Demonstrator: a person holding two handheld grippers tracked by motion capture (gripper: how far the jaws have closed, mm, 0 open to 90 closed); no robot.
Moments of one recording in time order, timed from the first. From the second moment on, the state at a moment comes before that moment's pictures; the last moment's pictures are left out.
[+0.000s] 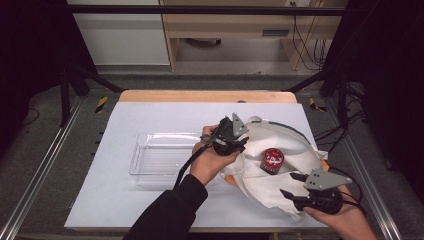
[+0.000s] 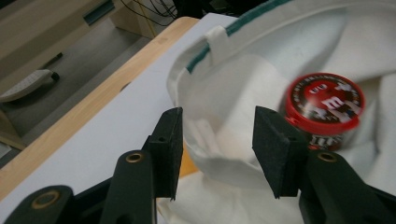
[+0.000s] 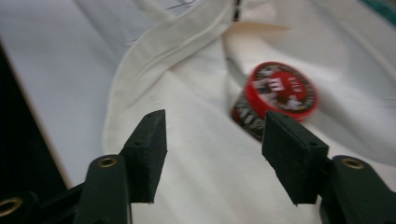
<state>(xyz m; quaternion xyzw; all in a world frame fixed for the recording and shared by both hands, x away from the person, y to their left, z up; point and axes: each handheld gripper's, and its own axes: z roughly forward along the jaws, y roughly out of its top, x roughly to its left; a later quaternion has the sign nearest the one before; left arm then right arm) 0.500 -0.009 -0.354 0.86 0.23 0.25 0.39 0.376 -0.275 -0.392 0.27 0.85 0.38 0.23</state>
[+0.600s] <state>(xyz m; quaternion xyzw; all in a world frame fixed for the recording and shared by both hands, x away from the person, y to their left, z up) 0.436 -0.002 -0.396 0.88 0.20 0.22 0.38 0.414 -0.313 -0.370 0.37 0.80 0.31 0.35</state>
